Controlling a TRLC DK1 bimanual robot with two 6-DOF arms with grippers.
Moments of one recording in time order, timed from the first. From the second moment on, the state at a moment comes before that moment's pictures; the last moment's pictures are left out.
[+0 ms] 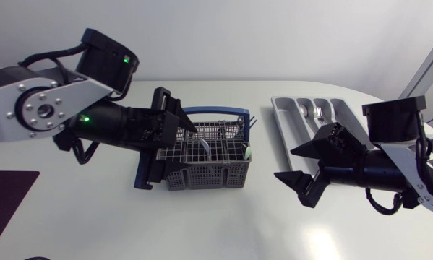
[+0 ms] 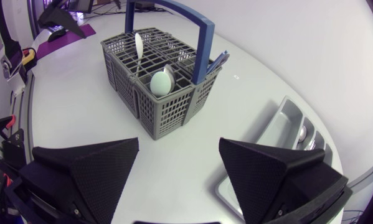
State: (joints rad) left arm -0.54 1.41 1.04 -0.49 0.37 1.24; right arm 0.27 1.09 0.56 -0.21 -0.36 -0.49
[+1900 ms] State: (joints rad) left arm -0.62 1.60 1.22 -0.50 0.10 1.55; right arm 0.51 1.03 0.48 -0.16 -0.19 -0.57
